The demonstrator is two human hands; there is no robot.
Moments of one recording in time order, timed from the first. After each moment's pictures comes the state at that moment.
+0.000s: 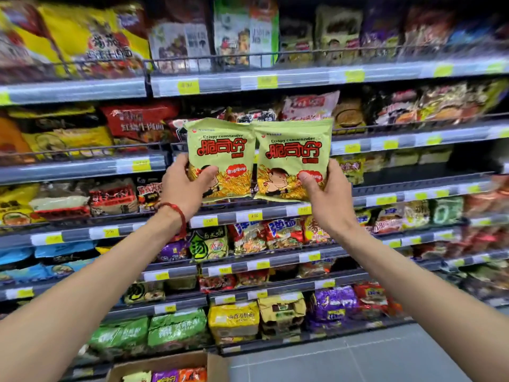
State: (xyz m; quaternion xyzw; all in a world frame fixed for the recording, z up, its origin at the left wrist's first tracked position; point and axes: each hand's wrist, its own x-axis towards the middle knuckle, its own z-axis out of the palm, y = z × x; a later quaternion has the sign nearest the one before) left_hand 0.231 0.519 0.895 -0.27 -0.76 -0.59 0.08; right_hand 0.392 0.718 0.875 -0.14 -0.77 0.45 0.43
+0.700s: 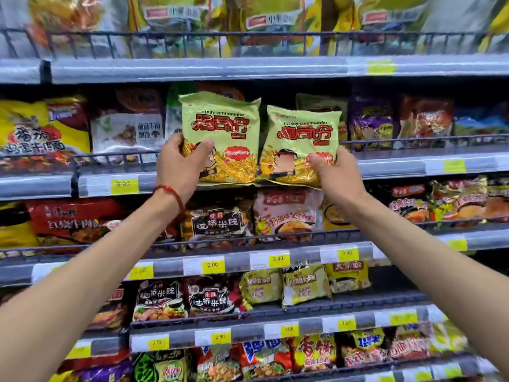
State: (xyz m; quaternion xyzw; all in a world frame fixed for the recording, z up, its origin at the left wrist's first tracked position) left_hand 0.111 0.725 1.060 -0.28 -0.69 -0.63 0.20; right_hand 0.245 0.958 1.039 -0.13 -0.75 0.45 0.46
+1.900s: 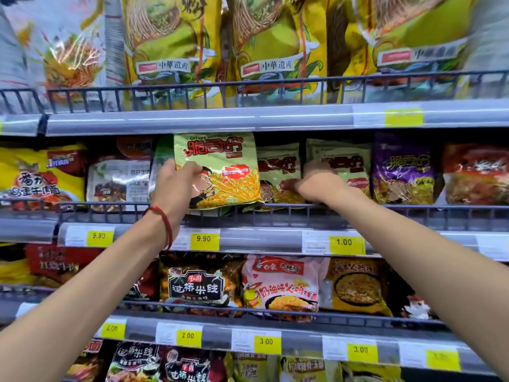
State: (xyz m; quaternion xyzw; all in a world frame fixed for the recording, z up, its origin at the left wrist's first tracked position) left_hand 0.083 0.788 1.110 -0.17 -0.66 -0.70 0.20; right_hand 0.138 1.030 1.145 -0.16 -0.96 0.11 0.22
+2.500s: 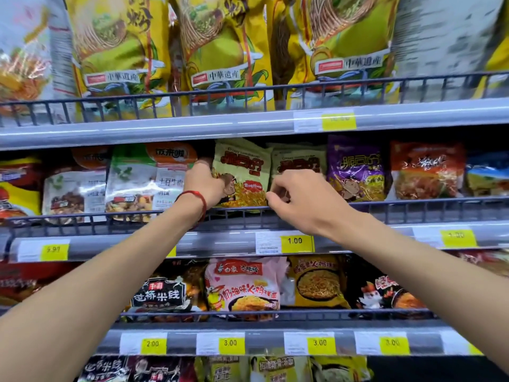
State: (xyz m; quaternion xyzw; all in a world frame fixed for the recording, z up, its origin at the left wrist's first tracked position) left_hand 0.100 0.897 1.135 -0.19 -0.83 -0.47 0.22; right_hand 0.225 1.061 1.113 0.03 -0.92 0.04 0.39
